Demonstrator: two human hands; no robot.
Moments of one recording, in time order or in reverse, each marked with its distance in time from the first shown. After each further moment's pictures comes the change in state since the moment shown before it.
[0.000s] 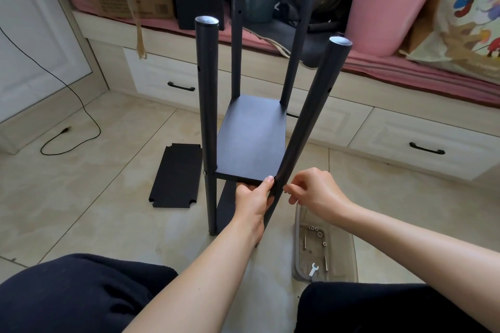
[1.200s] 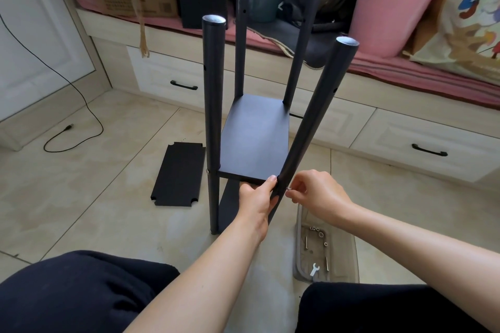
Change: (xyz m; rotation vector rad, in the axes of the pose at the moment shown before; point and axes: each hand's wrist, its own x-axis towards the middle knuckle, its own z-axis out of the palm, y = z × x) left_hand -0.007 0.006 0.004 -0.073 0.004 -0.043; right_hand -0.003 -0.004 0.000 -0.210 -0.026 -0.008
